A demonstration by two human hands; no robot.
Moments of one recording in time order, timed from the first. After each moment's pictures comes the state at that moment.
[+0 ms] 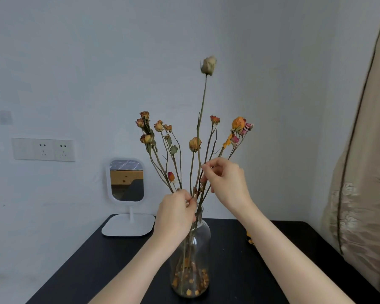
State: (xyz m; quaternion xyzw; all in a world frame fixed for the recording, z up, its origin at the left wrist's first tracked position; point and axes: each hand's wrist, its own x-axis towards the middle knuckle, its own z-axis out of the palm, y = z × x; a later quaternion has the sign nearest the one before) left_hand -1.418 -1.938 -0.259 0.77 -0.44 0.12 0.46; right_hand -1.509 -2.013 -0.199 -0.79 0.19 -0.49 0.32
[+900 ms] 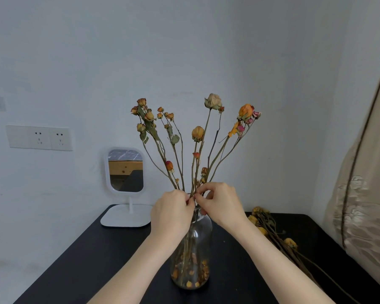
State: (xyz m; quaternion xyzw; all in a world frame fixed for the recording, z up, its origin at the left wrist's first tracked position) left_hand -1.411 -1.937 -0.273 0.80 -0.42 0.16 0.39; right_hand -1.493 -2.021 -0.257 -0.86 0.26 -0.36 0.25
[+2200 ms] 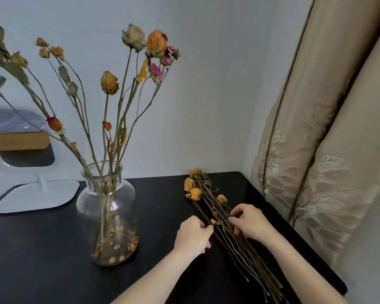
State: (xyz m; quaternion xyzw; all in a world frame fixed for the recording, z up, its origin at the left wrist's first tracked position) left_hand -1.539 -2.054 -0.402 0.74 -0.47 -0.30 0.37; right_hand -1.676 -2.134 -0.370 -0.77 0.54 -0.17 0.30
